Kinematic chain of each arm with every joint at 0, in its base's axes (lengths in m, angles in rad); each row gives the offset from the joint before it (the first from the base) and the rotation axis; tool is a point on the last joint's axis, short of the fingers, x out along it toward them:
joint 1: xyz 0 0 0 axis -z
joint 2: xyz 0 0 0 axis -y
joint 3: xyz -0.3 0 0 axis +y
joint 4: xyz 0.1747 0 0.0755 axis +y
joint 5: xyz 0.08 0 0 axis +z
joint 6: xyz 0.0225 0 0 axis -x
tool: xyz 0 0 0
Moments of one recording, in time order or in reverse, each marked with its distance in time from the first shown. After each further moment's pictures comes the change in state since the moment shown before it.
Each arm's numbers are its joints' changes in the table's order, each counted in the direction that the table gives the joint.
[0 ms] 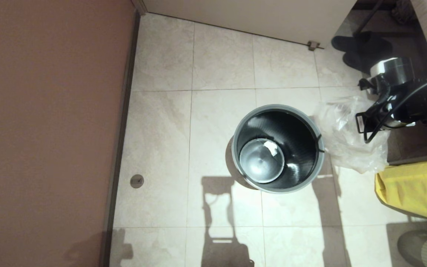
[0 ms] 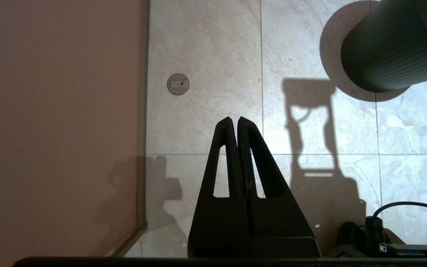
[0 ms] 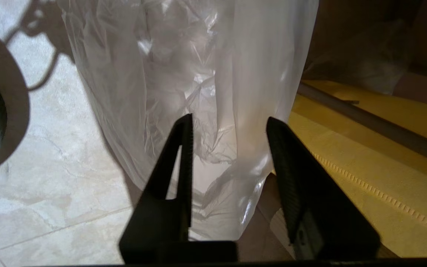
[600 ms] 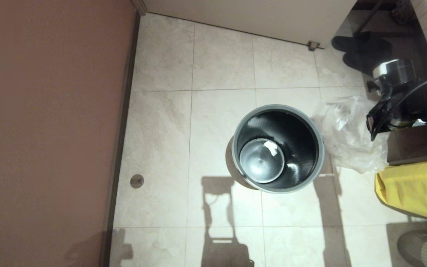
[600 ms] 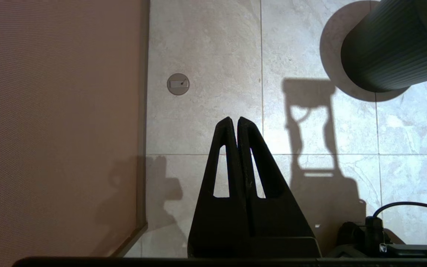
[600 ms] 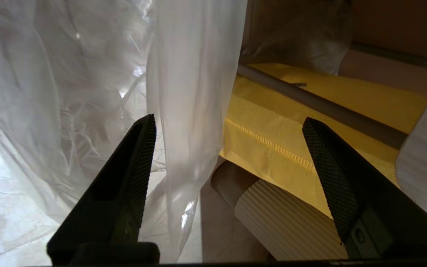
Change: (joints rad) left arm 0.000 0.000 0.000 0.000 0.000 0.000; right arm 0.047 -0.045 -0.054 0.064 -0.138 0.013
